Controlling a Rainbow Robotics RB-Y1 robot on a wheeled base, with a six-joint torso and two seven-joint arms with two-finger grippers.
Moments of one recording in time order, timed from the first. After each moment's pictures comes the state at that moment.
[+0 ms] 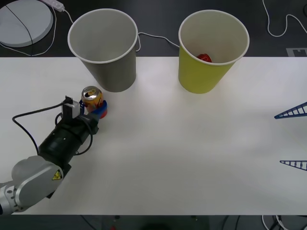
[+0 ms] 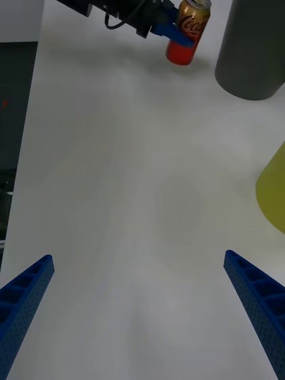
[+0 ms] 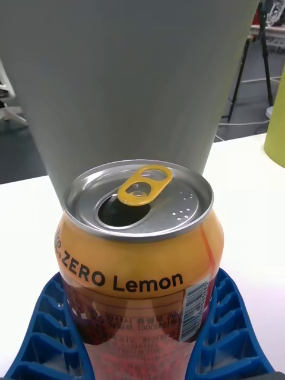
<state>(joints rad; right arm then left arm) 0.12 -0.97 -0.42 -1.81 1.30 -1.52 0.04 -0.25 0.80 -0.80 -1.42 -1.95 0.49 1.10</state>
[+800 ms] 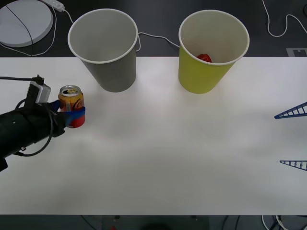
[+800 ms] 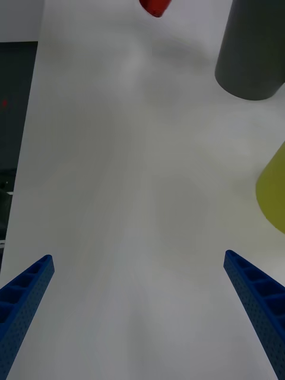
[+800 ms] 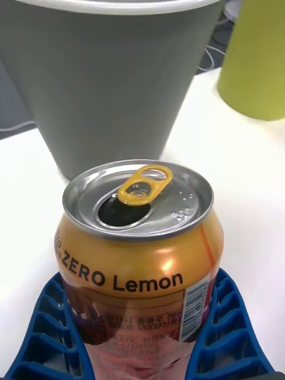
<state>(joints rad) 0.12 -0.97 -0.42 -1.81 1.30 -1.52 0.04 0.09 0.95 -0.12 -1.99 -1.91 -0.50 1.11</state>
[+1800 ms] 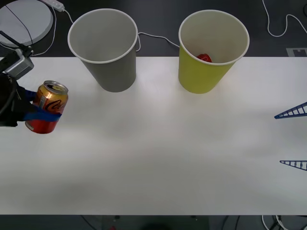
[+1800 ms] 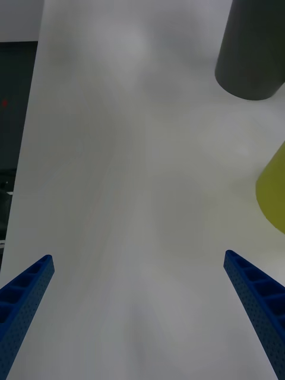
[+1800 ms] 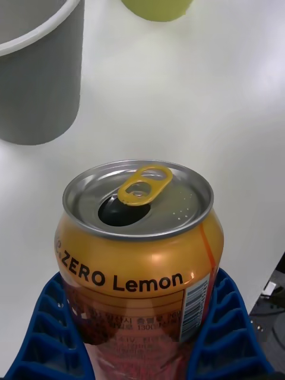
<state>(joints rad) 0.12 -0.97 -0.42 -1.81 1.30 -1.52 0.04 -0.17 1.13 0.17 -2.08 -1.63 -1.38 1.13</state>
